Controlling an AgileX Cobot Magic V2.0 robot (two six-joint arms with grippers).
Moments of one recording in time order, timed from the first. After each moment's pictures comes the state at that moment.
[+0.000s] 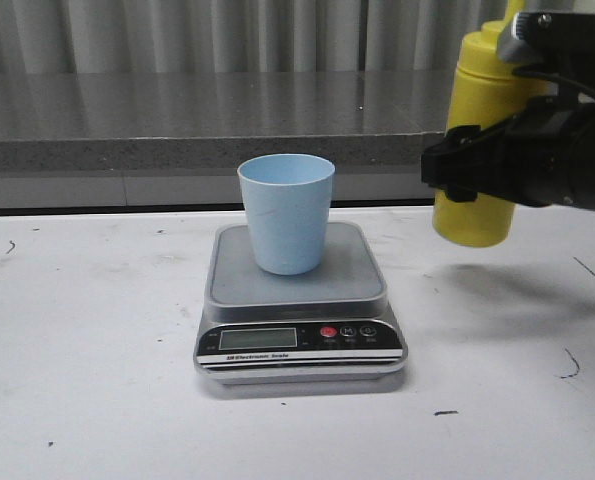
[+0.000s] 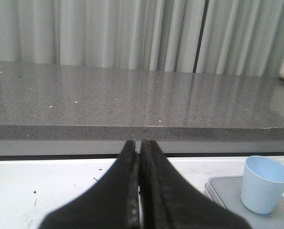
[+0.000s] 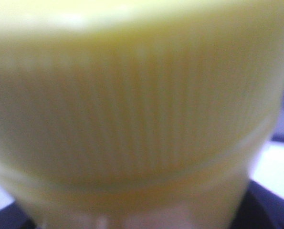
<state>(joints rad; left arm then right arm) -0.10 -0.01 -0.39 -0.09 0.45 -0.03 0.34 1.71 -0.57 0.17 -0.93 -0.07</state>
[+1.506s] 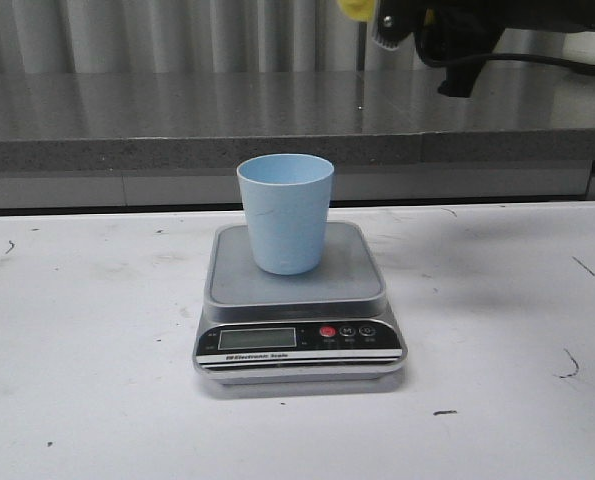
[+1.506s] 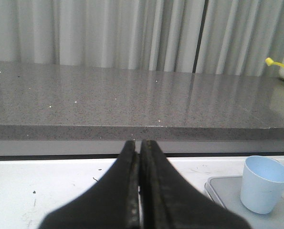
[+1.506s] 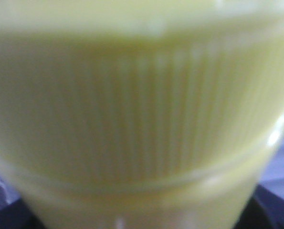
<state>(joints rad) -0.10 -0.01 -0.39 -0.09 0.45 -0.03 0.38 1.71 -0.99 0.32 -0.77 -1.55</state>
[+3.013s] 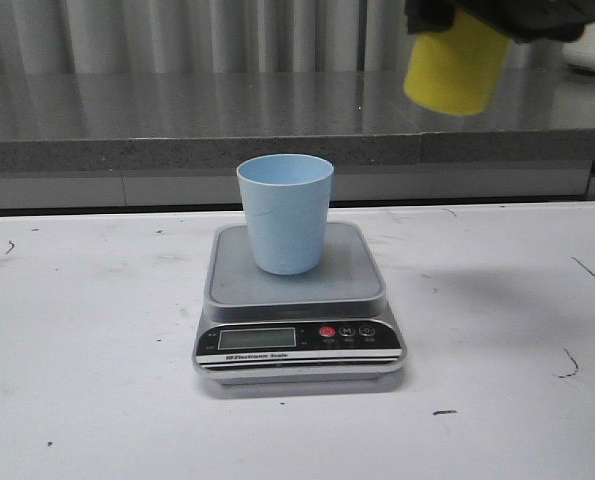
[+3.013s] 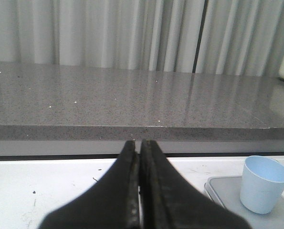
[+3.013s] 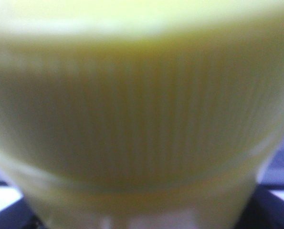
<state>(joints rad) -0.10 -0.01 -0.39 -0.09 0.45 -0.03 0.54 1.42 -0.72 0.70 -0.65 -0.36</state>
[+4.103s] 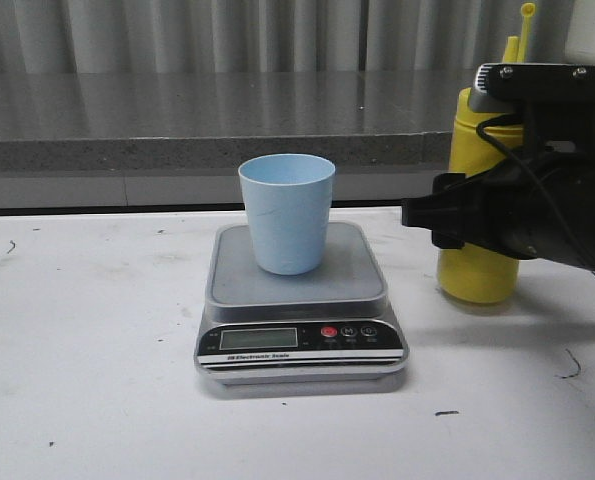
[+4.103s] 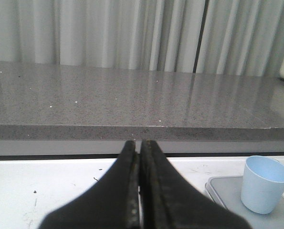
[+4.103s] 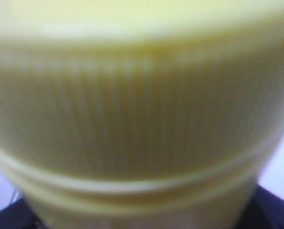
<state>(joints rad) -0.10 -0.01 -0.39 -0.09 0.45 -0.03 0.54 1.82 -0.57 0.65 -0.98 -0.17</state>
